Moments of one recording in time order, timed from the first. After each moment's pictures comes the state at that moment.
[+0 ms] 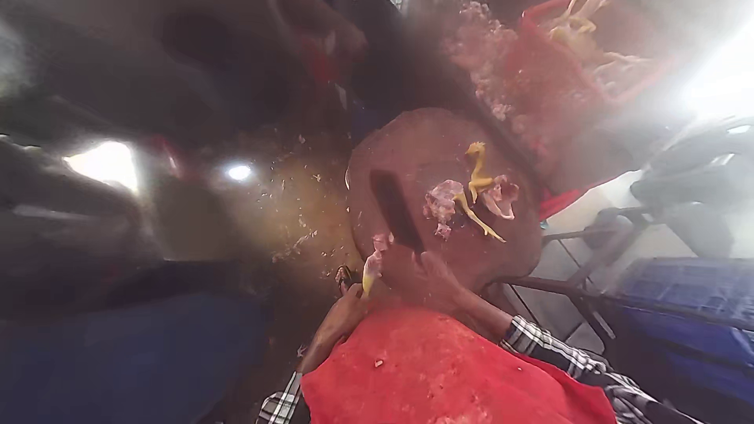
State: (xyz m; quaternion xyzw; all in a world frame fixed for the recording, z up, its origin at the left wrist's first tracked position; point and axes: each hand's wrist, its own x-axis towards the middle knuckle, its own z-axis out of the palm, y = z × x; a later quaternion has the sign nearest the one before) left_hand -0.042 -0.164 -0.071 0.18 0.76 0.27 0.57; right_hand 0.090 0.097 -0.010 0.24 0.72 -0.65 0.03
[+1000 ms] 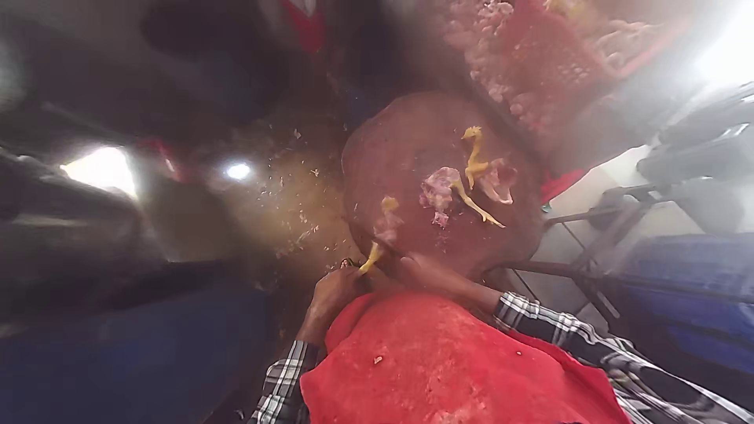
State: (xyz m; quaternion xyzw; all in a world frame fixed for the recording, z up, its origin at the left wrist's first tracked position) left_hand -0.087 -0.146 -0.065 0.31 0.83 0.11 0.46; right_hand 0.099 0.101 -0.039 0.18 0.85 -0.48 0.14
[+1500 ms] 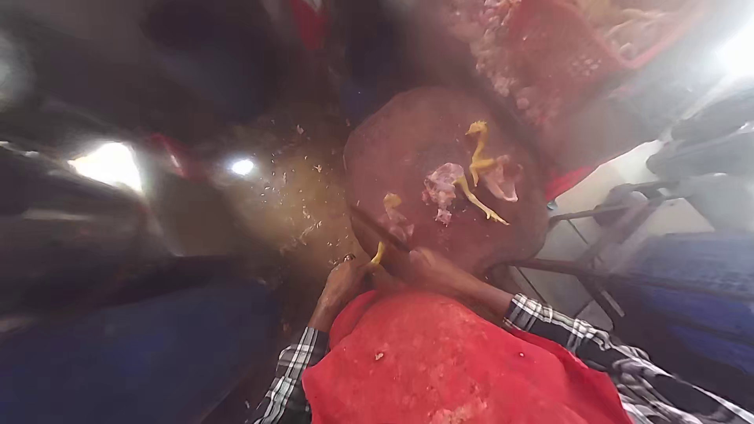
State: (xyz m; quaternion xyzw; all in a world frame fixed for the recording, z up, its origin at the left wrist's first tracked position) left_hand -0.084 -0.129 -0.075 0.31 0.81 0.17 0.46; right_hand 0.101 0.109 -0.034 0.24 0.81 -0.49 0.22
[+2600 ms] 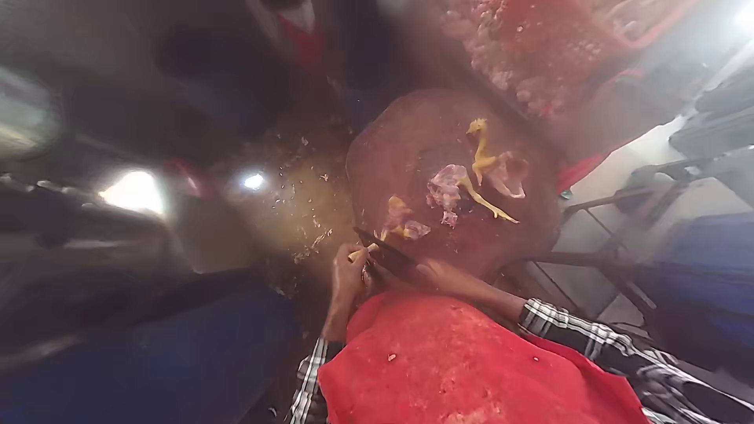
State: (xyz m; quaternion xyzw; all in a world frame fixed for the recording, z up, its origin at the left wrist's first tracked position) left_hand -0.096 -0.106 -0.024 0.12 0.82 0.48 0.29; right_hand 0.113 0.106 -0.056 0.21 0.83 -0.44 0.27
